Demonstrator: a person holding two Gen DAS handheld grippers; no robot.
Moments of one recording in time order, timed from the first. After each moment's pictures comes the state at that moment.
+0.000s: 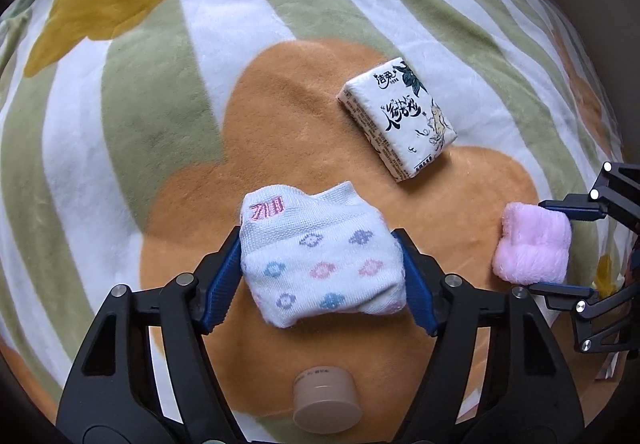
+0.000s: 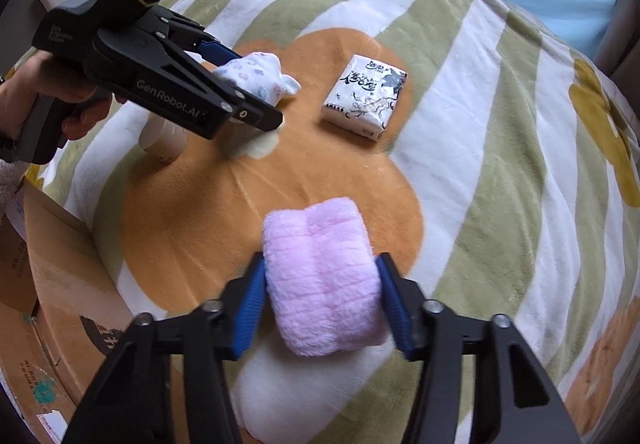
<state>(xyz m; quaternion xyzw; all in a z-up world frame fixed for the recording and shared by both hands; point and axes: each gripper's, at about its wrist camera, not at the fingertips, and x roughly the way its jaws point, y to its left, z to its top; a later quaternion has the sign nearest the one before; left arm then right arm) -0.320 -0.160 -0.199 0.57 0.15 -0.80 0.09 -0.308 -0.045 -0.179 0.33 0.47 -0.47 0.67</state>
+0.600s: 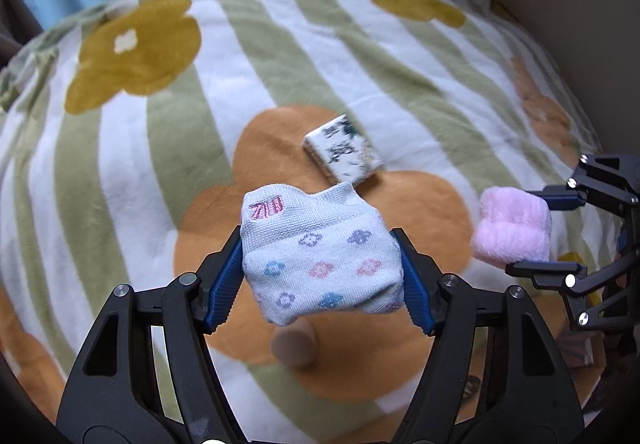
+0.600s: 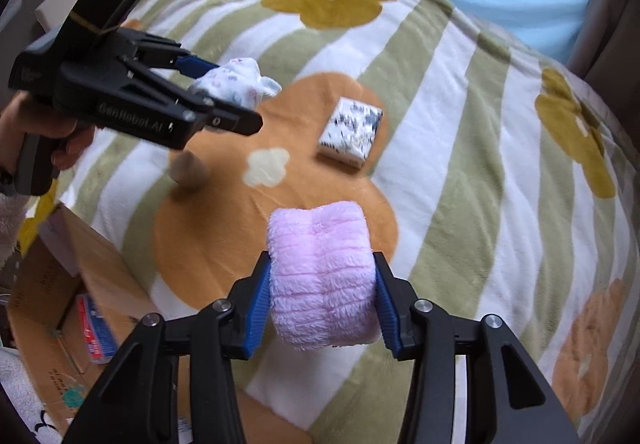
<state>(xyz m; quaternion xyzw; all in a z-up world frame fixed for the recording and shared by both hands) -0.278 -0.129 -0.107 0.50 0.13 -0.85 0.09 -0.306 -0.019 -0.114 0.32 0.43 -0.51 0.67</state>
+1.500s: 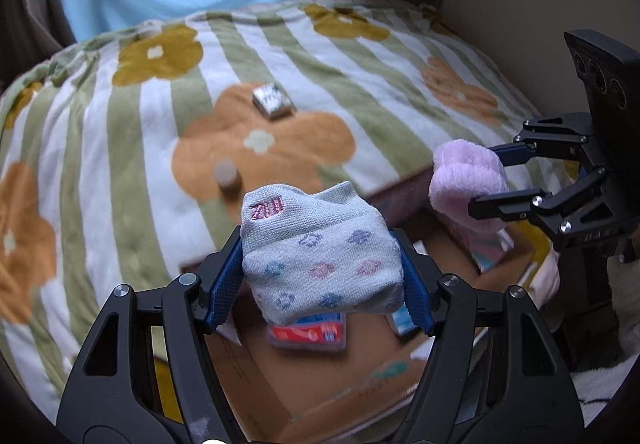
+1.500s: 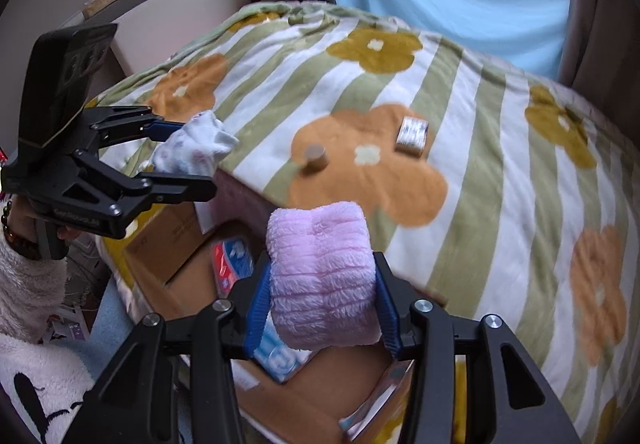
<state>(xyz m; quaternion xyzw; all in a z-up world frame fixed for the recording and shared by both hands) -0.078 0.022 -0.047 0.43 0.13 -0.89 0.10 -0.258 0.149 -0.052 0.32 0.36 -0.50 0.72</state>
